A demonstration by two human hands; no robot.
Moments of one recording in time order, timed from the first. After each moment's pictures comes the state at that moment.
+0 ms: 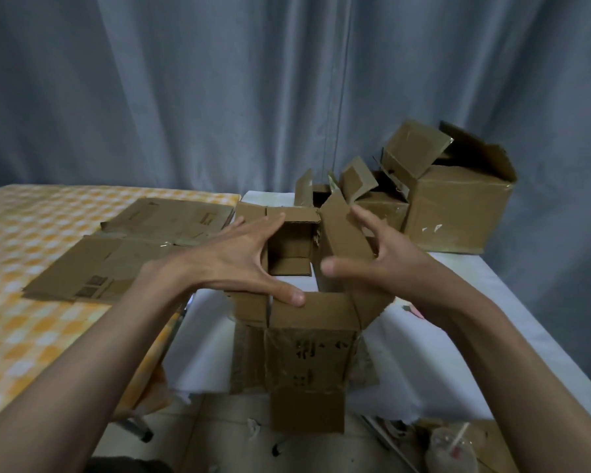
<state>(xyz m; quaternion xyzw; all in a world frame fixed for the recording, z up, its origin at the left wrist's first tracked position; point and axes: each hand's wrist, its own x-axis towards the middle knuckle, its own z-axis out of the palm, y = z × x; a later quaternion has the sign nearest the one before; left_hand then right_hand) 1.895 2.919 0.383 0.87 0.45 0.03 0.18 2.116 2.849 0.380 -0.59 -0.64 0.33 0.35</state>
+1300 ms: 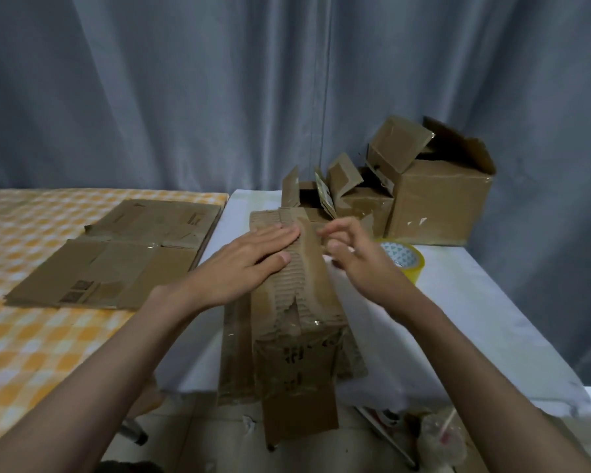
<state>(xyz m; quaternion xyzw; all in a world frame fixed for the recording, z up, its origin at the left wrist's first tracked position) 1.901 2.940 0.333 0.90 0.33 0.20 0.19 2.117 2.869 0.341 -0.59 -0.65 0.26 0.40</state>
